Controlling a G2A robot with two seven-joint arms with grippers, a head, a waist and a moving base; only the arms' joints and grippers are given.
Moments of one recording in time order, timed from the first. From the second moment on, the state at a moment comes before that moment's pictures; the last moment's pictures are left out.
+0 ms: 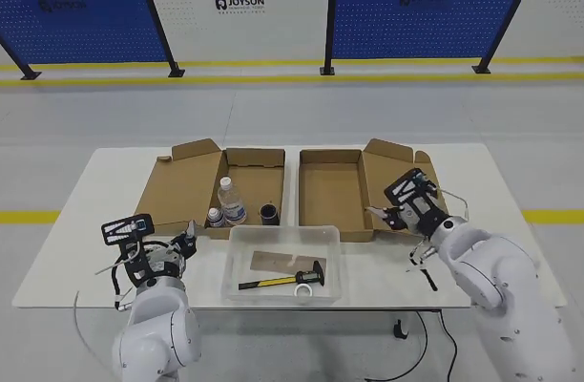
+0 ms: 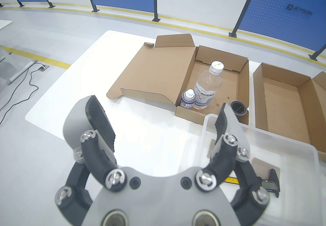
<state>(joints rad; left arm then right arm) 1.71 -1.41 -1.43 -2.31 1.68 0.53 -0.75 -1.25 -1.15 1.40 -1.96 -1.22 -0.41 0.74</state>
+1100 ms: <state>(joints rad) 1.71 -1.41 -1.43 -2.31 1.68 0.53 -0.75 -0.96 -1.17 1.17 -1.62 -0.68 -0.48 1.17</state>
